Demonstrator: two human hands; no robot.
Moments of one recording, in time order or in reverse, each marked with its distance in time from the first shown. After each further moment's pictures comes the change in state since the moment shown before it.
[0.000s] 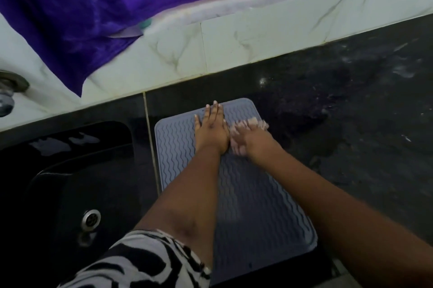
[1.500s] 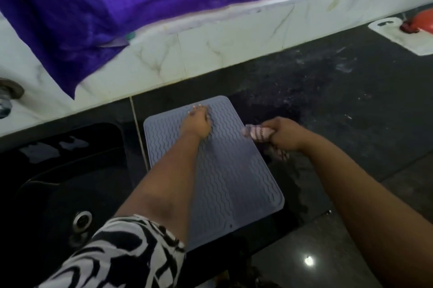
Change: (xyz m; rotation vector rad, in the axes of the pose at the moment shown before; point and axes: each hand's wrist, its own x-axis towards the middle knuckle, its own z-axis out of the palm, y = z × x) left_hand -0.030 0.015 -0.042 -0.172 -0.008 0.060; right_hand -0.138 0.057 -0.029 0.590 0.056 0.125
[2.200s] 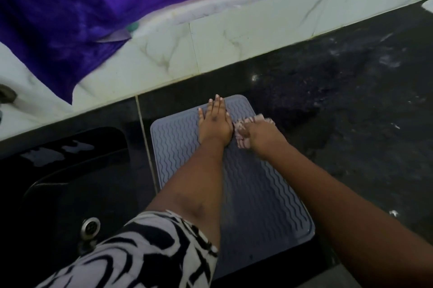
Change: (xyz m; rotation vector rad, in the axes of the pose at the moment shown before) left_hand 0.052 -0.009 0.048 0.115 0.006 -0.007; right_hand 0.138 -0.029 0.059 -0.529 0.010 -0.040
